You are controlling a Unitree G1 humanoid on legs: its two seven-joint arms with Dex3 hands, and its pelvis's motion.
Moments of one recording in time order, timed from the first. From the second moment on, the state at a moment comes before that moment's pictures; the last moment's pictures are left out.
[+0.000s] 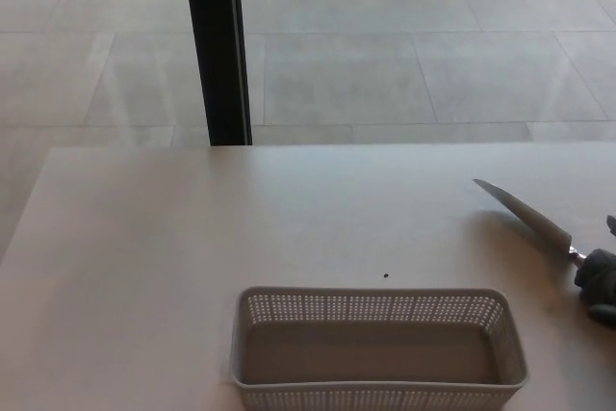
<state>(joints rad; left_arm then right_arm) 0.13 0.61 0.17 1.32 0.07 -0.14 -0.22 -0.33 -0.69 0.17 0.34 -0.63 0.19 0.24</state>
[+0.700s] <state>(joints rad) 0.12 0.61 0.17 1.32 0.06 -0.14 -0.22 0.01 -0.76 -0.43 0.04 -0.42 0.22 0.36</state>
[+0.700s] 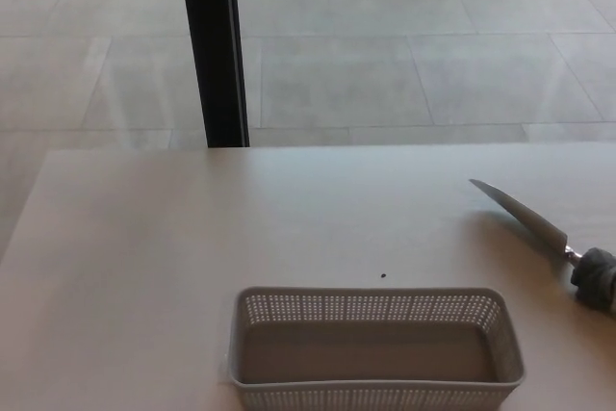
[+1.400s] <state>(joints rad) -0.01 0.60 0.33 1.28 0.00 -0.14 -0.23 0.20 -0.53 -1.03 0.47 -0.18 0.16 0.28</state>
